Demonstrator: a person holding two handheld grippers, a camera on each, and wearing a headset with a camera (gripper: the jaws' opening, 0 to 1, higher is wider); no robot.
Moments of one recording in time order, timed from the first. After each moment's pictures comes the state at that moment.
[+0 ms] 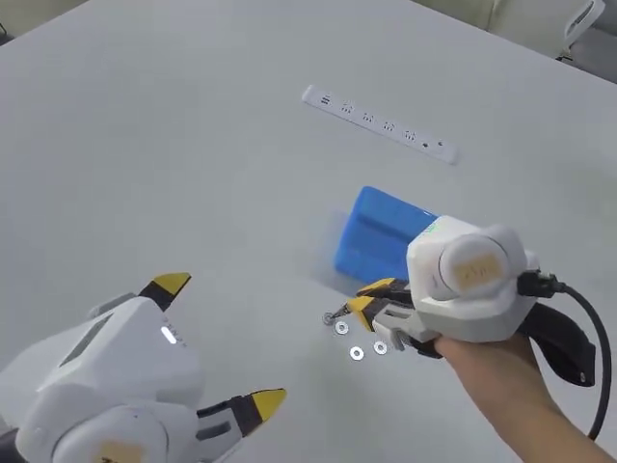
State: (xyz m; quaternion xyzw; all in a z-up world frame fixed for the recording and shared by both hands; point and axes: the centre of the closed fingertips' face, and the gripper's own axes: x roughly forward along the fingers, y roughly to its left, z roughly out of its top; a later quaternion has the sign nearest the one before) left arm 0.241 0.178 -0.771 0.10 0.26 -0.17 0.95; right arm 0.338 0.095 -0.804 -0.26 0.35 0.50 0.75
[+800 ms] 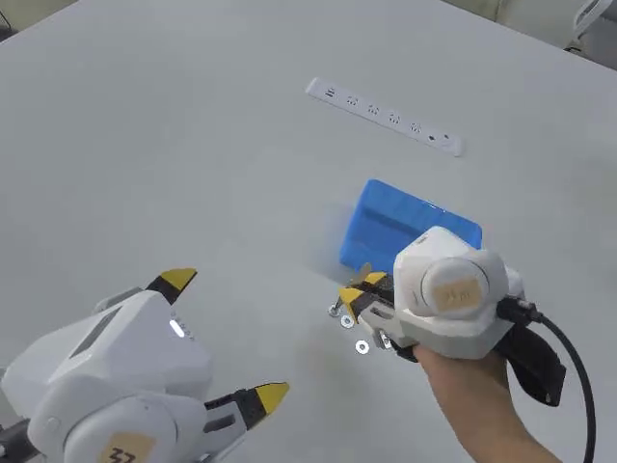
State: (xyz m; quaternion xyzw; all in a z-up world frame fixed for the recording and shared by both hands) left arm 0.241 0.177 -0.774 0.10 0.26 -0.17 0.94; right arm 0.340 0.106 -0.811 -0.22 0.31 0.47 0.80
